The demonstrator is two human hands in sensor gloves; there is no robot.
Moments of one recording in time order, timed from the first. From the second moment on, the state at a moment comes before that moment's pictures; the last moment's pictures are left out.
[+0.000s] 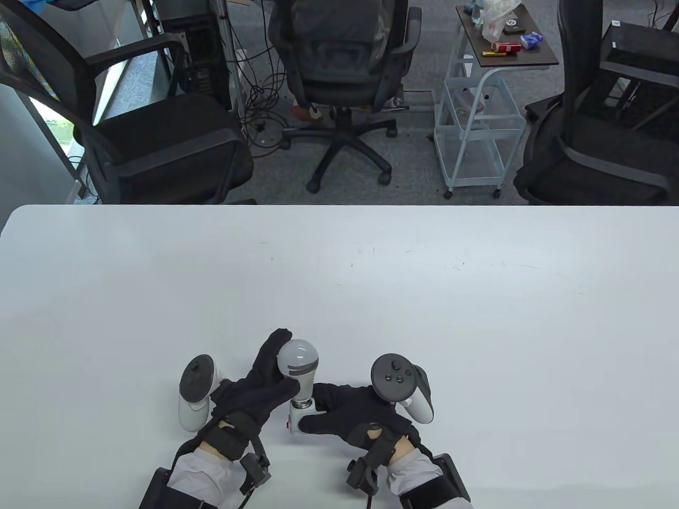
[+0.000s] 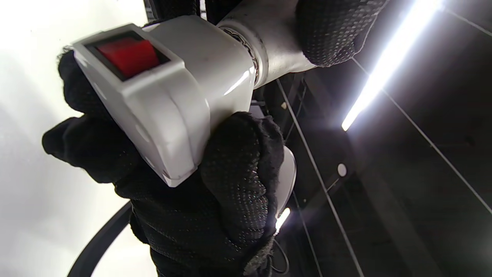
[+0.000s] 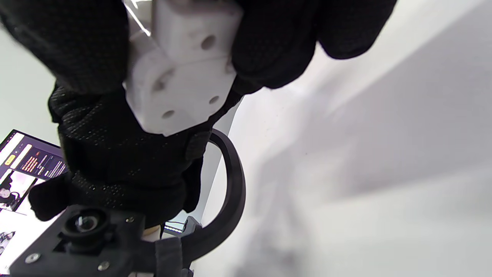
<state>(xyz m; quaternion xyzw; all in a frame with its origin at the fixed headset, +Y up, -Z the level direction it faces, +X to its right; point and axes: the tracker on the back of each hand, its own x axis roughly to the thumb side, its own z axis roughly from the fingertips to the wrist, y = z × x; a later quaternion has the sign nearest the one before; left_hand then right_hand) -0.202 -0.723 -0.293 -0.15 -0.30 0.68 0.66 0.026 -0.725 -0.285 0.27 0.17 0.77 0.55</state>
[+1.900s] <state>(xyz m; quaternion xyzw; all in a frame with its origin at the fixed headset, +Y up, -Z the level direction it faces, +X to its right) -0.214 -0.737 -0.296 -0.19 -0.25 0.69 0.66 0.028 -0.736 -0.289 0.25 0.20 0.81 0.48</state>
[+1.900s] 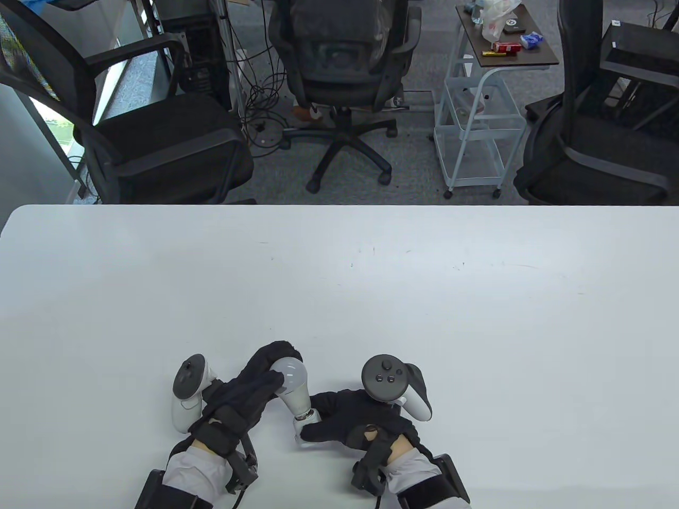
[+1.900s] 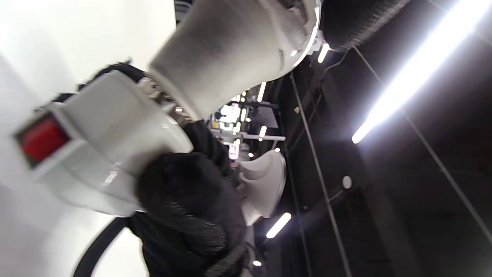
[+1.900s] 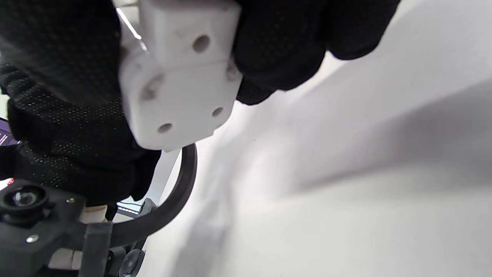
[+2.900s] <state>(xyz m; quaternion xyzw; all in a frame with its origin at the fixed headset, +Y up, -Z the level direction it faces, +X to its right) -0.207 -0.742 -0.294 -0.19 -0.25 0.69 0.66 0.029 -0.737 -0.289 0.24 0.20 0.84 0.45</state>
